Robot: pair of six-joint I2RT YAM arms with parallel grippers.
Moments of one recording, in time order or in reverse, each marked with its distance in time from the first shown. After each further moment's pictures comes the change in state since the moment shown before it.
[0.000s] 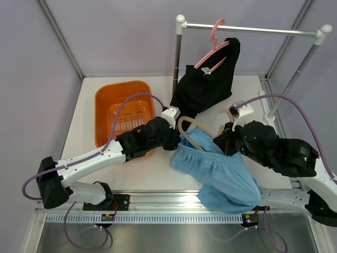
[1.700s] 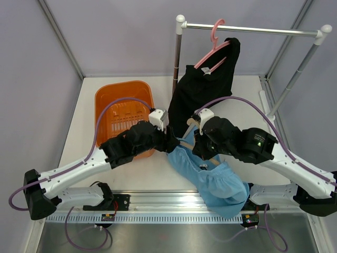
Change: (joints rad) left arm 0.005 -0.208 -0.111 0.031 0.024 -0.005; right arm -0.006 0.226 -0.039 0.043 -0.249 -0.024
